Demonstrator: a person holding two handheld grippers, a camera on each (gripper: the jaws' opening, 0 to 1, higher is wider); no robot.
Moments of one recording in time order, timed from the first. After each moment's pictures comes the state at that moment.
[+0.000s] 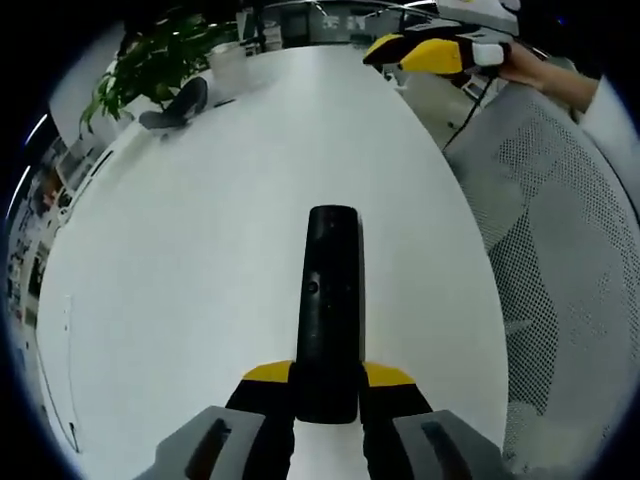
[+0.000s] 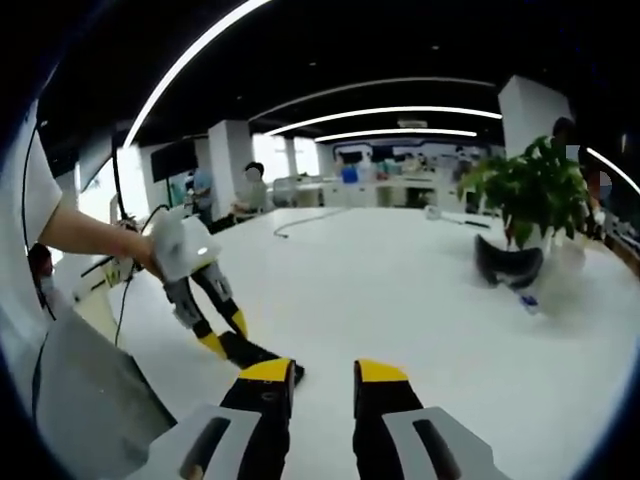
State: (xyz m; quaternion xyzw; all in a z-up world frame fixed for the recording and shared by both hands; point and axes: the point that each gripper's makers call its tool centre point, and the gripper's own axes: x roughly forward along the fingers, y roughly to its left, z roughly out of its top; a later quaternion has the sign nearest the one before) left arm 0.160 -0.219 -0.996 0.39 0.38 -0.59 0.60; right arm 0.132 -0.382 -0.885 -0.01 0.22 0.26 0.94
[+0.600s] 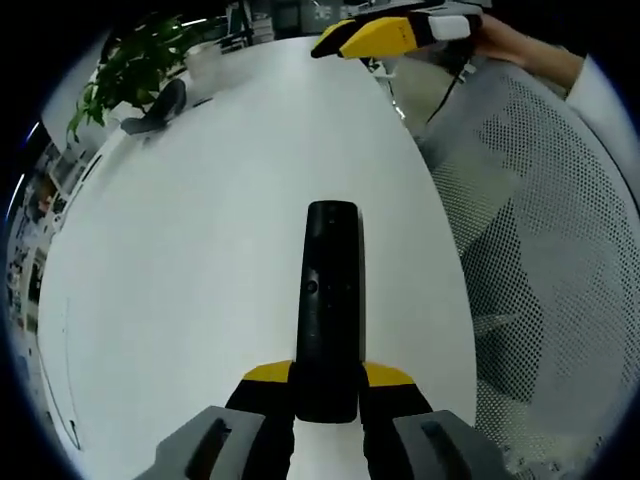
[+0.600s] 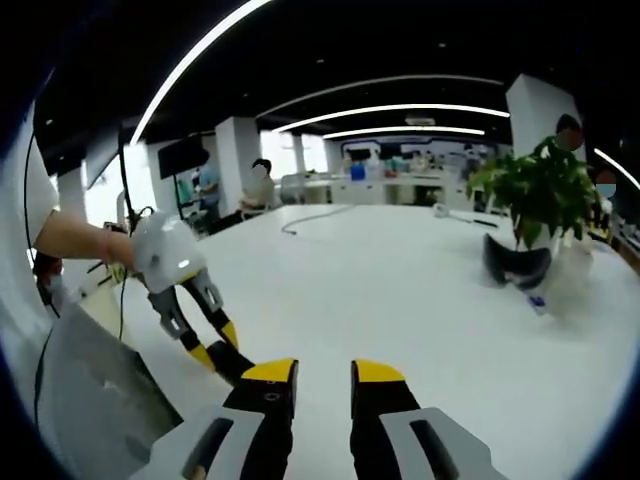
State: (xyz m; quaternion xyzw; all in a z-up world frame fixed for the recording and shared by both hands) left arm 0.123 -0.218 -0.997 0.40 0.39 -0.59 0.58; right arm 0.129 -0.376 -0.887 -0.01 0.22 0.28 0.93
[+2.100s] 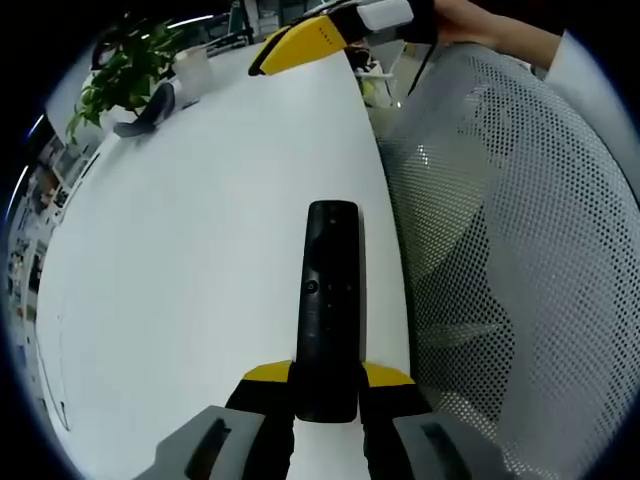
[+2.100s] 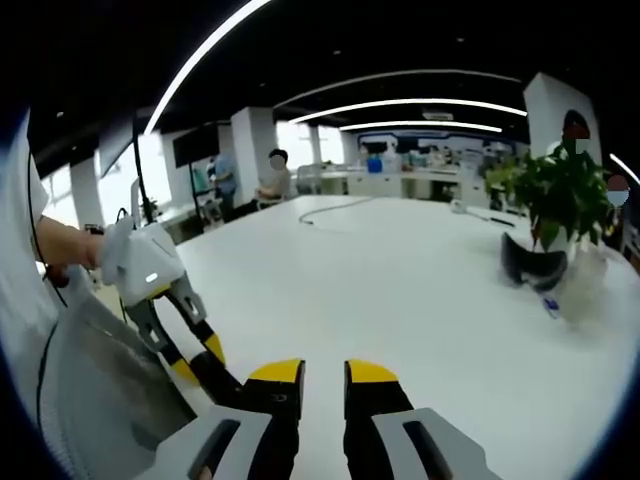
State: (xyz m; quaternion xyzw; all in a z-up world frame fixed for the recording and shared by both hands) left arm 0.071 -0.221 -0.996 0.39 0.40 -0.58 0.59; right arm 0.119 -0.363 -0.893 -0.03 0.24 0.31 0.92
